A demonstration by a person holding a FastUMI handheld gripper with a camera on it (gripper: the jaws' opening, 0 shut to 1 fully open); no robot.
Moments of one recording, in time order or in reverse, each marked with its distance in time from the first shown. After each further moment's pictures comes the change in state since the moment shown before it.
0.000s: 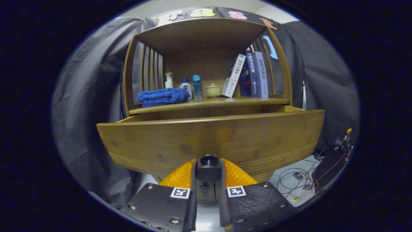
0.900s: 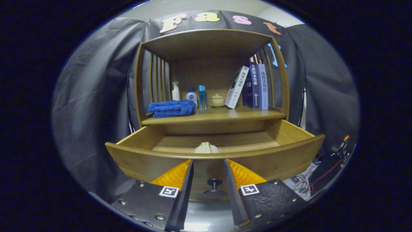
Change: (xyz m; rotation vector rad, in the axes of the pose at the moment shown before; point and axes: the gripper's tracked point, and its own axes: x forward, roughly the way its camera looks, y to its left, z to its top) arm -0.027 0.012 0.053 -0.032 0.000 0.003
